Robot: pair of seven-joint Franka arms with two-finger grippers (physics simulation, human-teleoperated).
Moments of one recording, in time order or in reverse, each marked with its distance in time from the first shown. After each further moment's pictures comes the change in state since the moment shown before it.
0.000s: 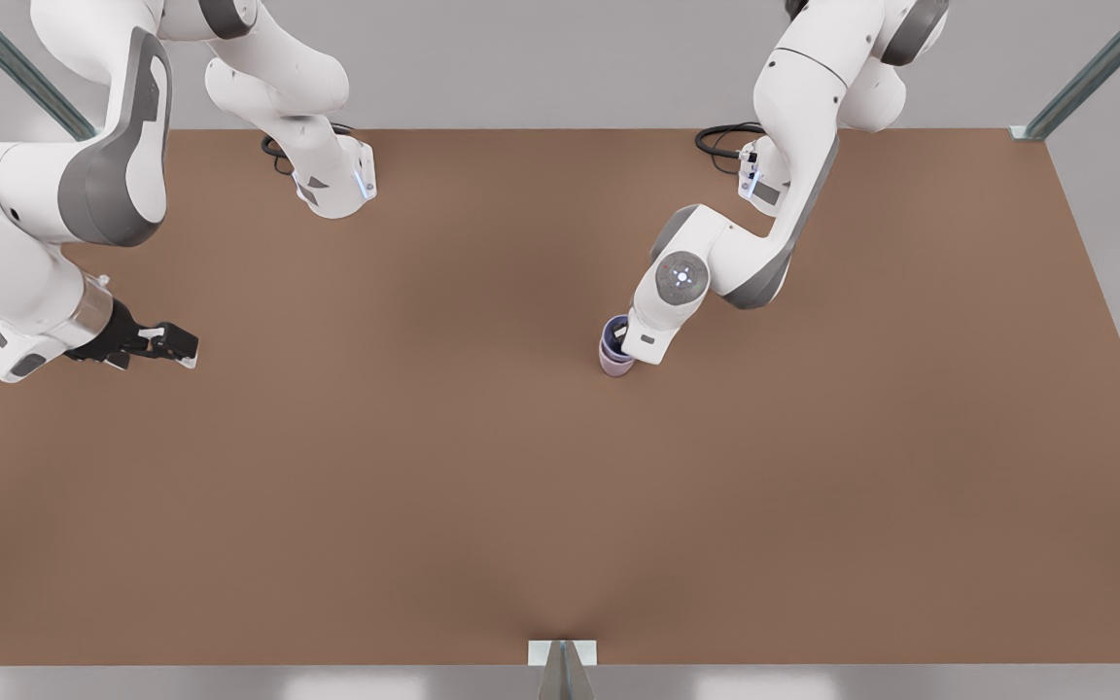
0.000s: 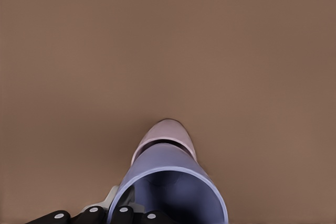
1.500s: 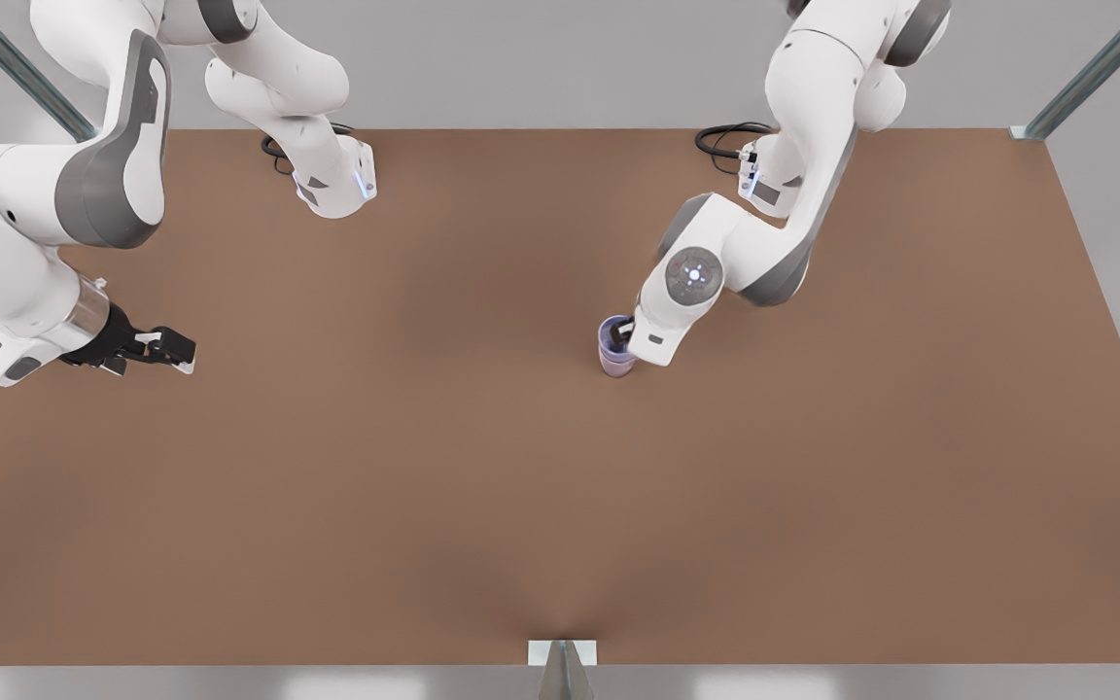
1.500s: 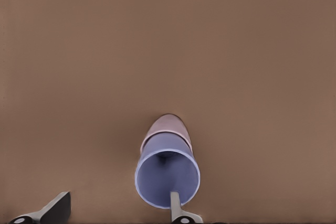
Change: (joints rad) left arm 0.005 0.005 0.061 0.239 0.002 -0.286 0.045; right arm -0.001 0.018 0.000 0.029 0.003 0.009 0.000
